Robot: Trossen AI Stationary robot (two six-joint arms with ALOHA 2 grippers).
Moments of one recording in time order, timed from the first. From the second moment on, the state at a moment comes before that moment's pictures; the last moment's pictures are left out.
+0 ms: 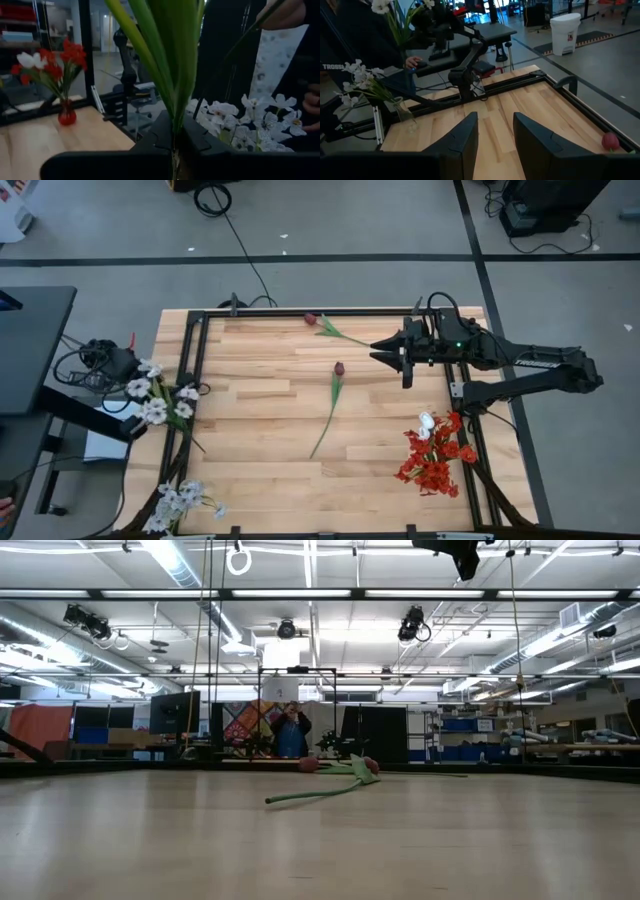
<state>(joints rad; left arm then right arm) -0.56 0.11 0.59 -0.42 0.20 -0.09 -0.14 0.91 0.89 -0.15 -0.02 0.23</state>
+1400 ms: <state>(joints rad) -0.56 0.00 0.59 -0.54 0.28 -0.01 -0.14 0.91 0.89 -0.15 -0.02 0.23</state>
